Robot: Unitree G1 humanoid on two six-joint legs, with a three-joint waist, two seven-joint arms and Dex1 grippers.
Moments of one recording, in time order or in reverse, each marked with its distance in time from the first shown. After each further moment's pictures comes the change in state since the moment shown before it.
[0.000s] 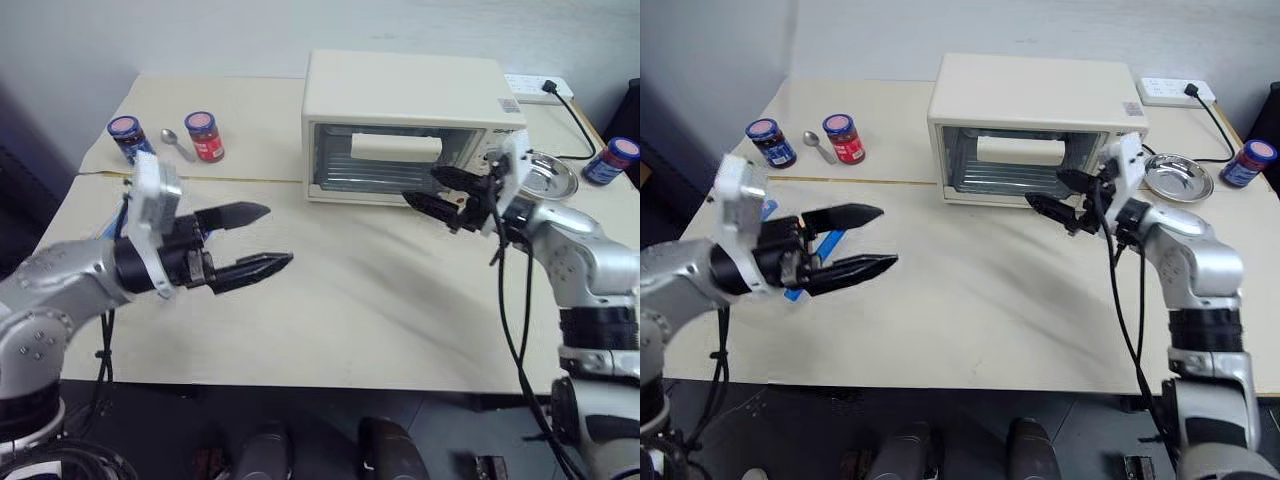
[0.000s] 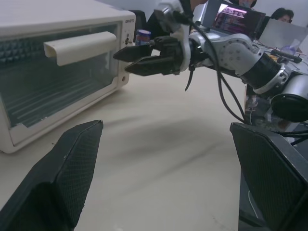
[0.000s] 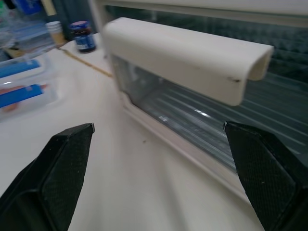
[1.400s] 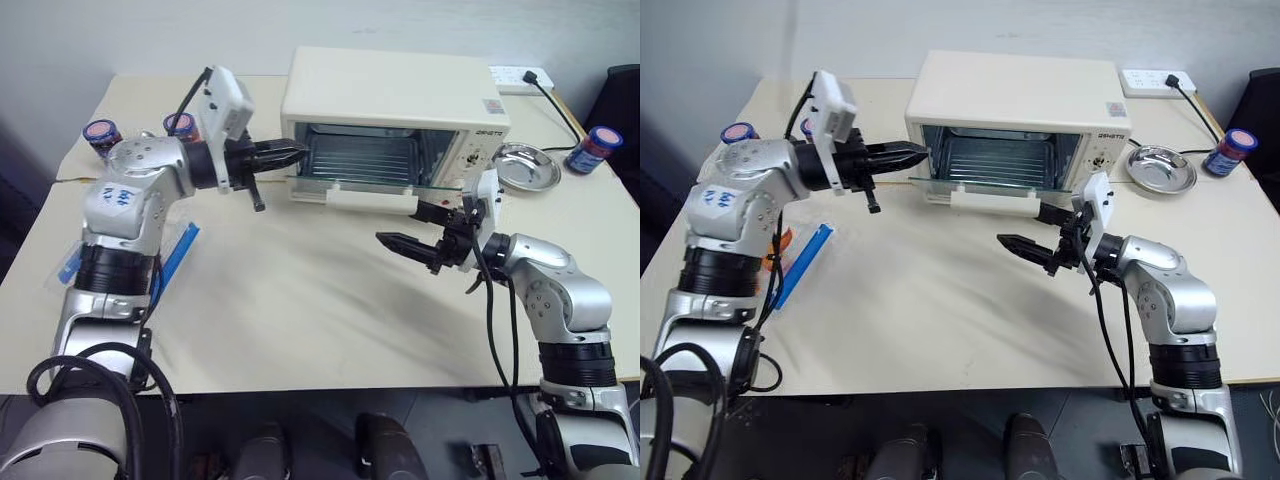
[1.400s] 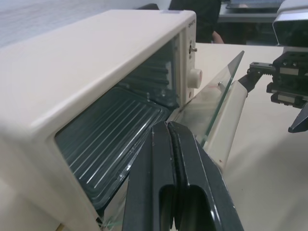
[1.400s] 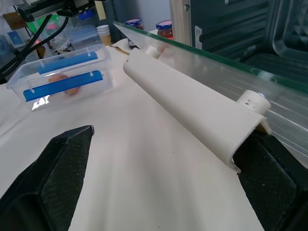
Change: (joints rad) left arm -0.595 -0.265 -0.412 0.827 0.684 -0.512 -0.276; right arm 0.226 0.073 -0.011 -0.295 0.052 0.015 0.124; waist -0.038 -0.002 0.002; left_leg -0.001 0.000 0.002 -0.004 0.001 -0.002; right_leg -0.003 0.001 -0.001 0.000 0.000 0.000
